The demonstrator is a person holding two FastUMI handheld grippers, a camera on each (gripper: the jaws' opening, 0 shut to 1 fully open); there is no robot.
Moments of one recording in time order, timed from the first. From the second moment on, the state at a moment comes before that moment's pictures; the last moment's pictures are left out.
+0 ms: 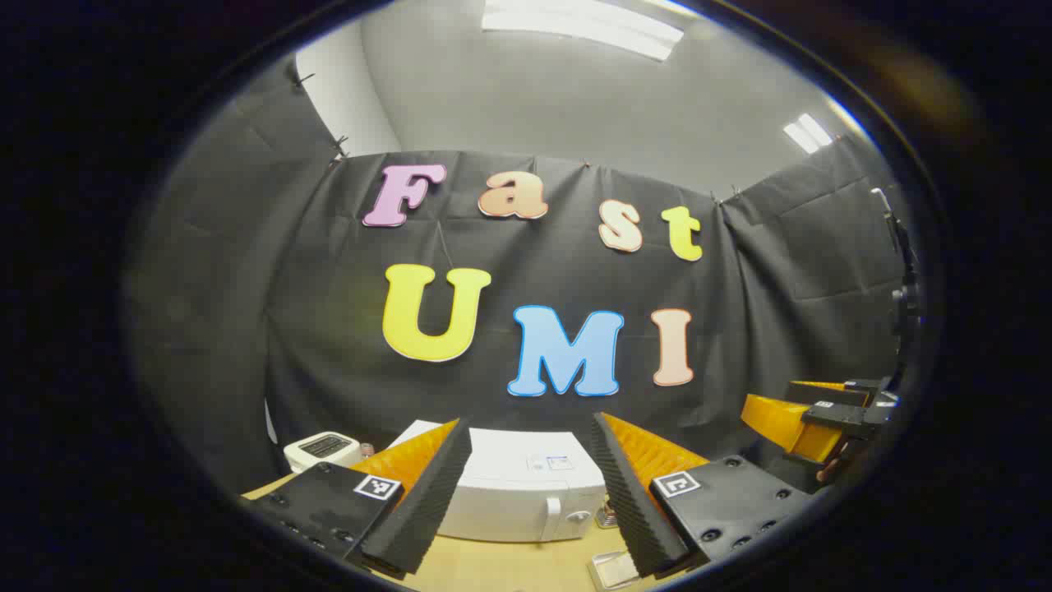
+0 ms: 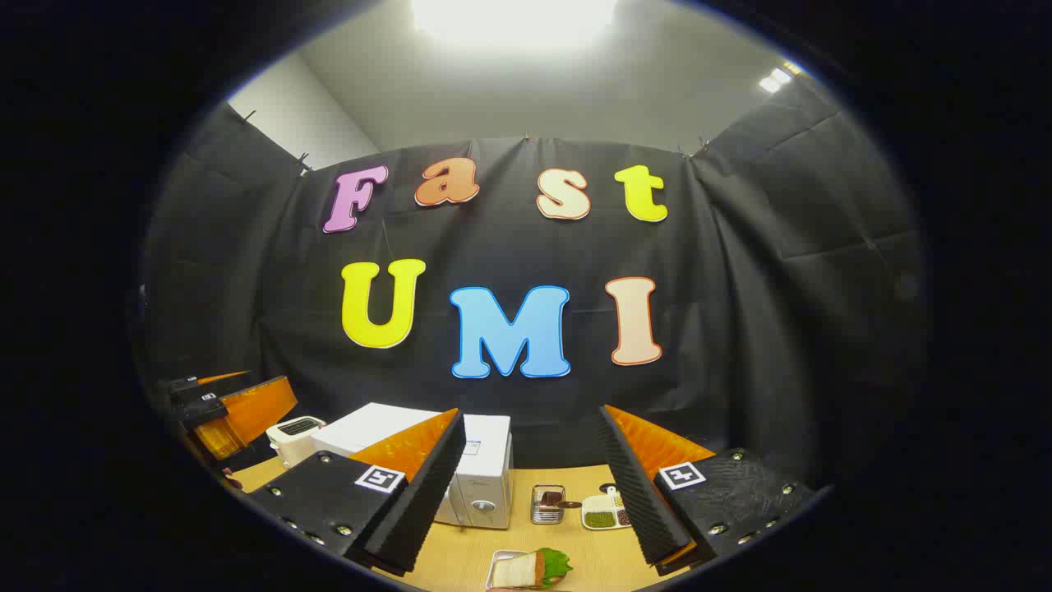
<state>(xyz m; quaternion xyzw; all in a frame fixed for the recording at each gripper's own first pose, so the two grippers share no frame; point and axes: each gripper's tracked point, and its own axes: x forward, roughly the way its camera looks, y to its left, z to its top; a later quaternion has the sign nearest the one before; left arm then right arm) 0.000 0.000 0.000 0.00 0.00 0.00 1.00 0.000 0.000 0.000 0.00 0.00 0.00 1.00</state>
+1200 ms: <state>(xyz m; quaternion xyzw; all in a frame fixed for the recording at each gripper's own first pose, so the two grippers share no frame) 0.077 -0.040 -0.111 0.02 0.08 -0.02 1.00 0.042 -0.037 -0.052 0.01 0.05 0.01 1.00</state>
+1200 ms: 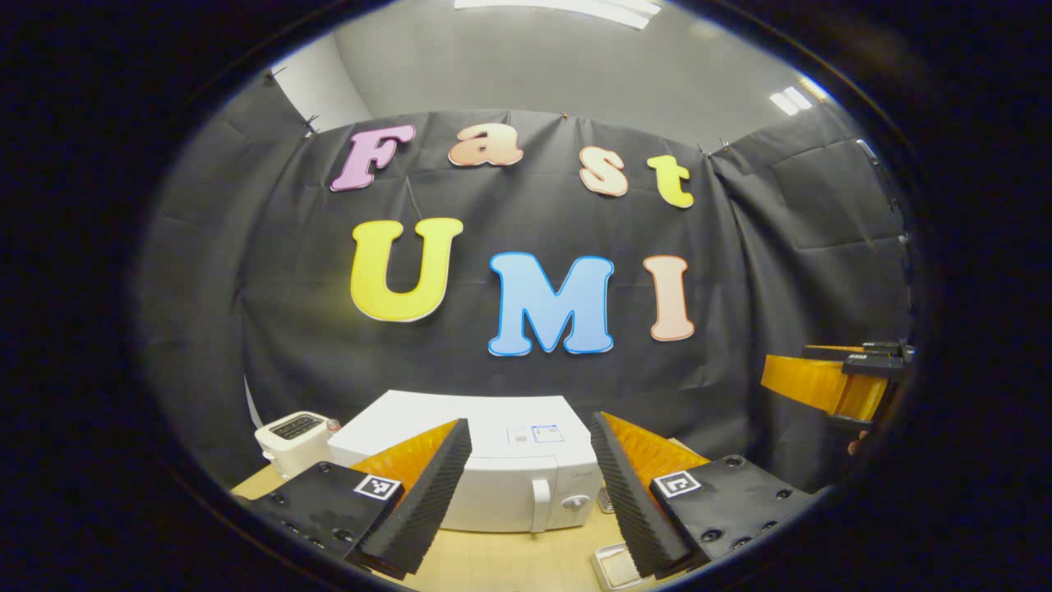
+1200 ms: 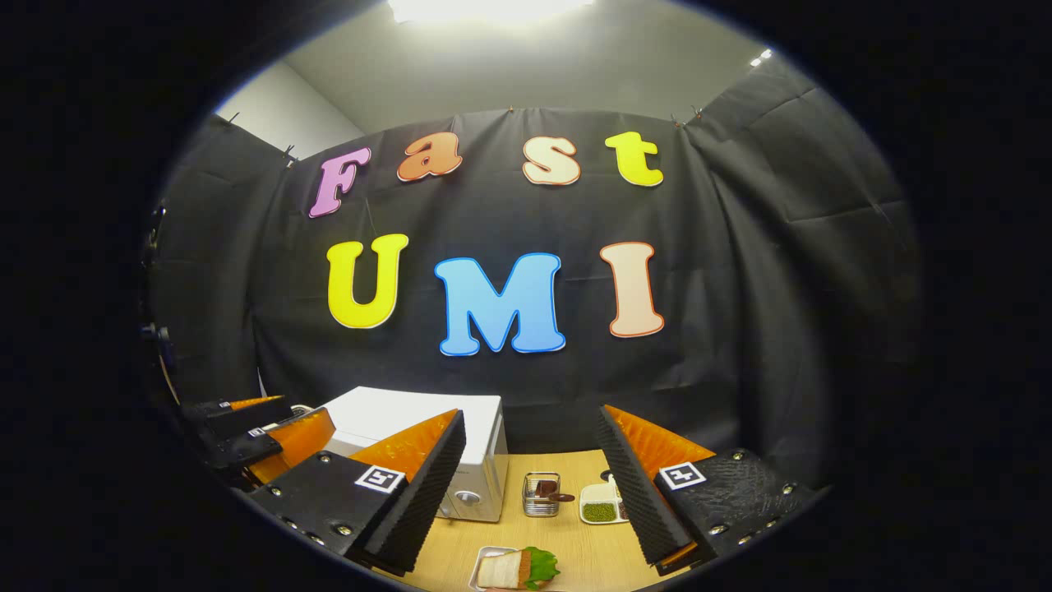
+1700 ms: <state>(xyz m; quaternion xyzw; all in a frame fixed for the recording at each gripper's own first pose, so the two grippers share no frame) 0.143 -0.046 -0.266 0.01 0.18 -0.01 0.98 0.037 -0.084 -0.083 0.00 0.09 -0.03 1.00</state>
